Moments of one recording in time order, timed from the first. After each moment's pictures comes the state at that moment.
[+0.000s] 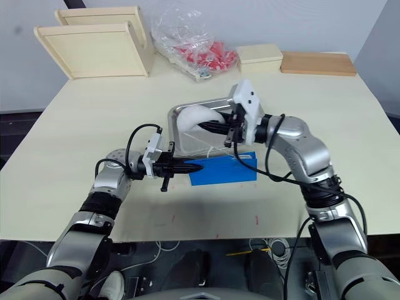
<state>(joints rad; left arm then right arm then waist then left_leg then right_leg) -0.61 0.48 -0.10 0.60 -0.40 -0.07 -1.56 -0.76 -0.32 0.22 -0.06 0.46 0.47 0.88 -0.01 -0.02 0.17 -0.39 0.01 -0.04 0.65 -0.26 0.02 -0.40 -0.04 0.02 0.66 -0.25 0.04</state>
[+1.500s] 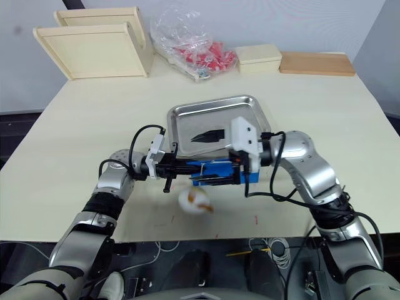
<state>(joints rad) -0.61 0.47 -0.11 0.59 -0.39 -0.09 -1.57 -0.58 -0.51 0.18 -0.29 0.48 0.40 1.11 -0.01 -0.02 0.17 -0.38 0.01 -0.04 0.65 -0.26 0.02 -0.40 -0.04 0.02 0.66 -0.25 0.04</state>
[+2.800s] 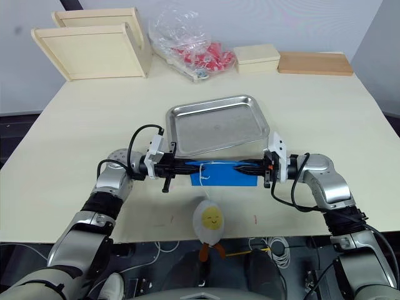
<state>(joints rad) -0.62 0.48 -0.12 0.61 -0.39 -0.13 -1.57 -0.47 -0.50 0.15 0.11 0.42 0.30 1.24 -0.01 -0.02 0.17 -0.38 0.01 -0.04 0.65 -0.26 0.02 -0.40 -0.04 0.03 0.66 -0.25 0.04</state>
